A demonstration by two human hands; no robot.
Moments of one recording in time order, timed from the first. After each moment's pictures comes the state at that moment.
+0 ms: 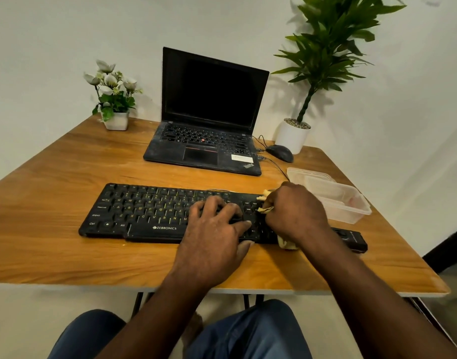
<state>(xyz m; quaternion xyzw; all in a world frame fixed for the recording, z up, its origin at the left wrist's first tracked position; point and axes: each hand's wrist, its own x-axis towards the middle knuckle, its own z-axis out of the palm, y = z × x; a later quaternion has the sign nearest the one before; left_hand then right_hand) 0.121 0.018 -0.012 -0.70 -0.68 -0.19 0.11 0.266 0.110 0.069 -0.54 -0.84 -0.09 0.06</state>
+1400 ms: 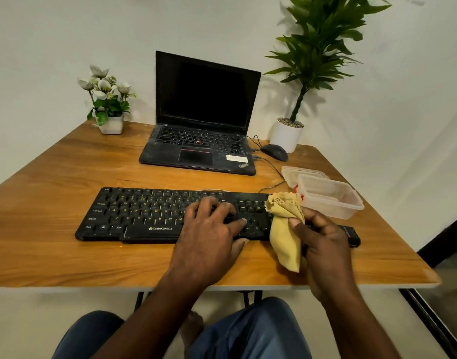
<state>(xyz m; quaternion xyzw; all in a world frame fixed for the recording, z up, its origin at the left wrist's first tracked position) 0.123 0.016 -0.014 -0.70 -0.68 -0.20 0.11 0.328 0.067 0.017 -0.46 -0.51 0.50 0.52</state>
